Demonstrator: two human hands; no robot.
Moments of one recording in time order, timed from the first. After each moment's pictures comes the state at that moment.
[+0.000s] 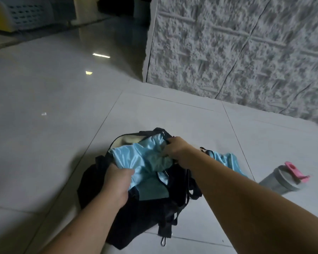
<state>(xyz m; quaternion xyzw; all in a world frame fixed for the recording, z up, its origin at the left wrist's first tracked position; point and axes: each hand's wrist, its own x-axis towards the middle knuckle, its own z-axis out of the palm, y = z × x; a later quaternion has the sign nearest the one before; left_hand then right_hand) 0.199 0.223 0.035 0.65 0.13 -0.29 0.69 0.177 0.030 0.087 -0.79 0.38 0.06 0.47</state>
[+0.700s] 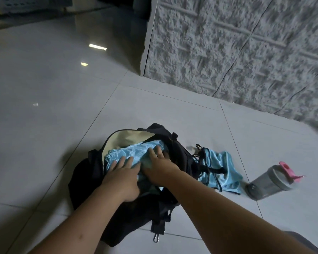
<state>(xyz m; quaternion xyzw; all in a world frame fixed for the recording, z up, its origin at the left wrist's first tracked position) 0.197 0.217 0.031 0.90 -0.36 -0.25 0.02 0.156 0.064 0.020 -0.94 0.22 0.22 0.16</state>
